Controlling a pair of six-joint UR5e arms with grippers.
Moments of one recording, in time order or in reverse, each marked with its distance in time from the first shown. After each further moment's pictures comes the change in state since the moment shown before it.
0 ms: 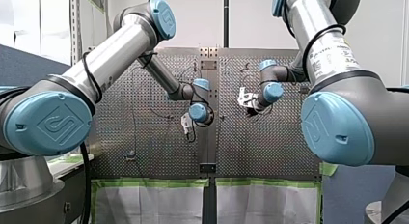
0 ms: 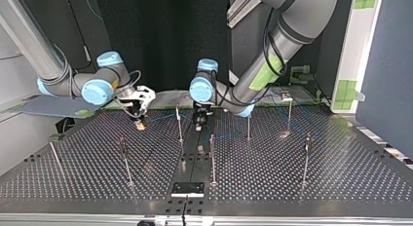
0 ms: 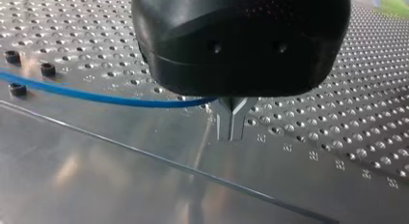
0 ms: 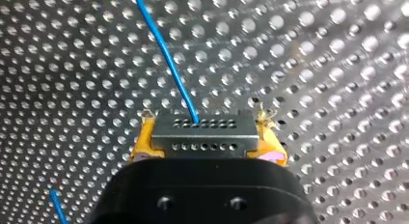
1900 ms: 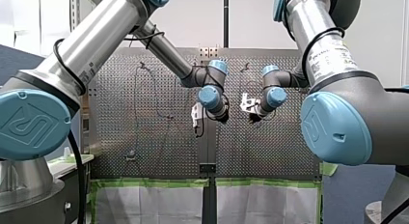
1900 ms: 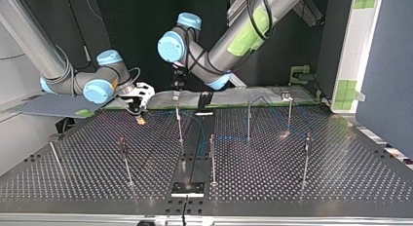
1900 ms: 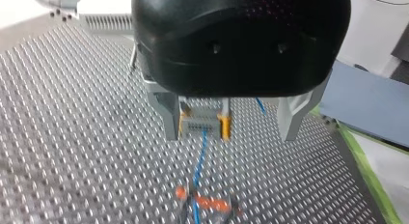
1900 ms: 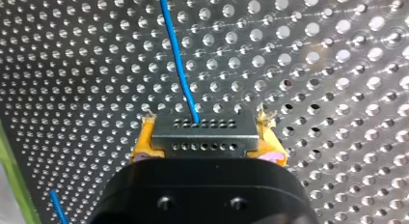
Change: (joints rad) left arm -0.232 0.178 -0.162 -0.165 -0.098 0.027; right arm -0.018 0.029 0.022 0.020 -0.021 -0.006
